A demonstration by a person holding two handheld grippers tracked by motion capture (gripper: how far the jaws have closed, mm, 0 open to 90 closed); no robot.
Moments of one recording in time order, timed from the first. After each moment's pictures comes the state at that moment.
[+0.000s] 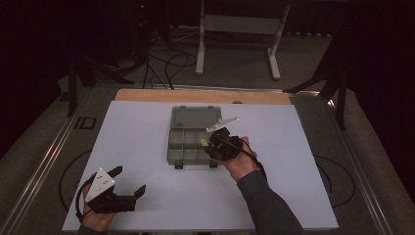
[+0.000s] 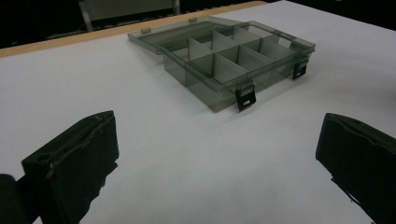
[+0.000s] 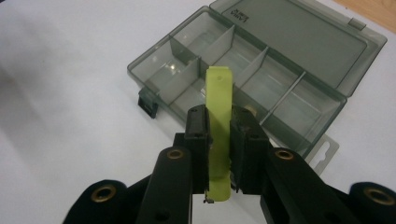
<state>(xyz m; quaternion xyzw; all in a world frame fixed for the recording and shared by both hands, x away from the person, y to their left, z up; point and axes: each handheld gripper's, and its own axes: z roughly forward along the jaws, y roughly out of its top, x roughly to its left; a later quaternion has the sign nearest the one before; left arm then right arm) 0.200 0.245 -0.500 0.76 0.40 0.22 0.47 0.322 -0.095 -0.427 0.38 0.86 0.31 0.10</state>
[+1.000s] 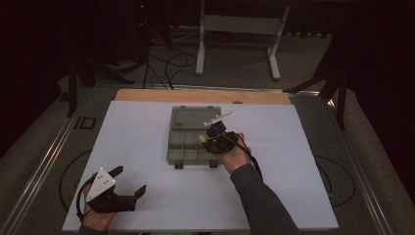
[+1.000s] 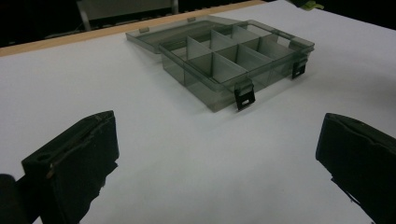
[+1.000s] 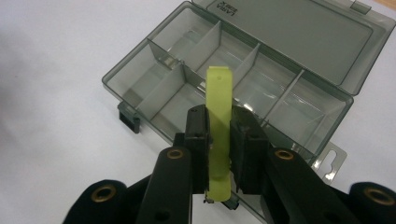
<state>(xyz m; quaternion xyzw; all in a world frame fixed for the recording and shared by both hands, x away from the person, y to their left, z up) 0.201 0.244 -0.501 0.76 0.40 0.21 0.47 0.349 -0.087 -0.445 0.41 0.86 0.30 0.08</state>
